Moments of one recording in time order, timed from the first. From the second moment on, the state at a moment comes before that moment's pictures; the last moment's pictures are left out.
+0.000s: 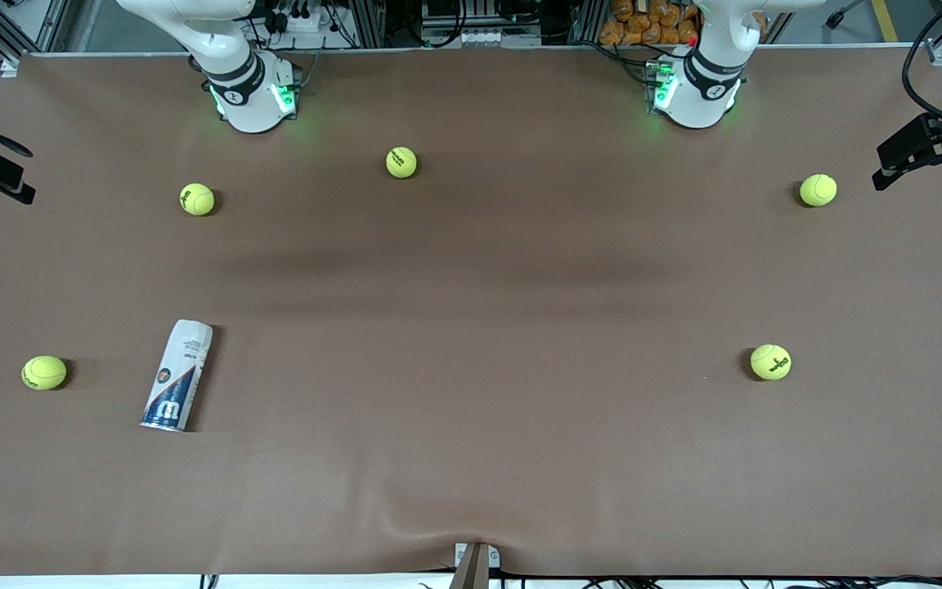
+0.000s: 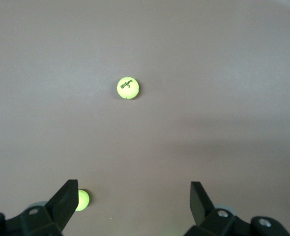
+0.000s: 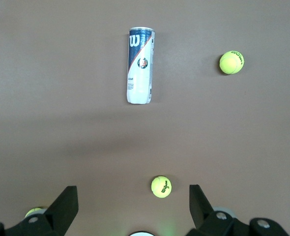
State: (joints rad) left arm -0.06 -0.07 0.03 -1.53 0.01 1.51 -0.02; right arm -0.06 0.01 -0.04 -1.48 0.00 1.42 -0.03
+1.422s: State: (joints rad) left arm -0.06 -0.01 0.02 -1.53 0.01 1.52 -0.01; right arm -0.05 0.68 -0.05 -1.51 0.00 1.97 -0.03
